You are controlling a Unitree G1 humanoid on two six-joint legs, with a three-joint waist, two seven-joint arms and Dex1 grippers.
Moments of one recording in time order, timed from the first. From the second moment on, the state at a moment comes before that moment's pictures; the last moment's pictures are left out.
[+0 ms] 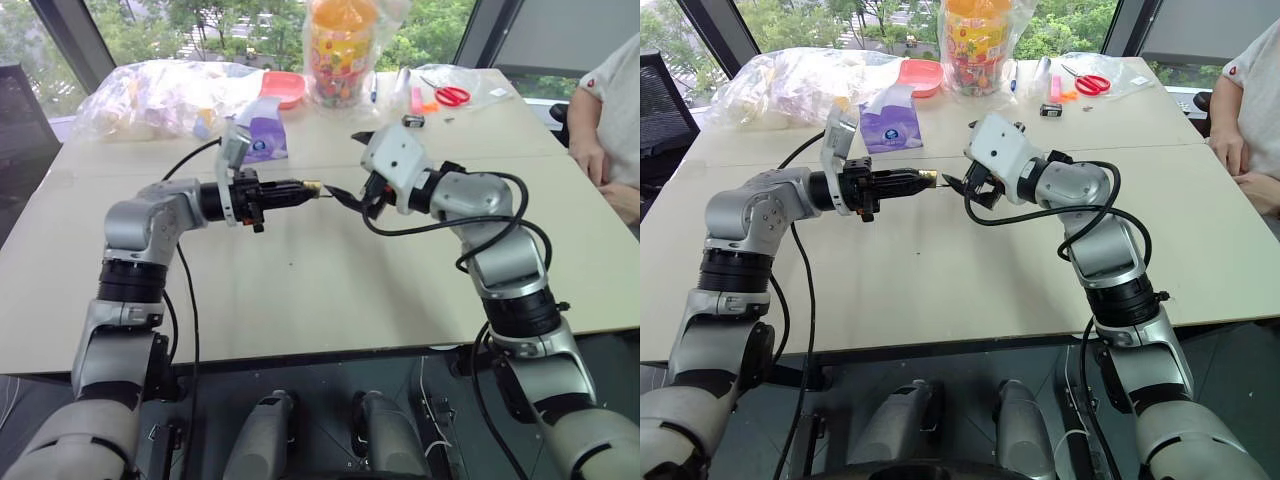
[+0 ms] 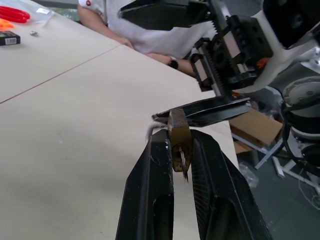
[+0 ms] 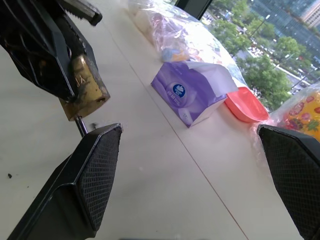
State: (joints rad) left arm -0.84 0.50 0.02 0.24 -0.56 0.76 -1.18; right arm -0.77 -0.44 0.18 -0.12 -0.04 0.45 0.73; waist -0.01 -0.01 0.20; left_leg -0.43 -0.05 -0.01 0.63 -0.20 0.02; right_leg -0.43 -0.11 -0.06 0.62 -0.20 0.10
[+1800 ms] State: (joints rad) left arm -1.08 0.19 -0.07 1.02 -0.24 0.55 -1.08; right arm -0.39 -0.83 0.14 -0.63 0.02 1.07 0.69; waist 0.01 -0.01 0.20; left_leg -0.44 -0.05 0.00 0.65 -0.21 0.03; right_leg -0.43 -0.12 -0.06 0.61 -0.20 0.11
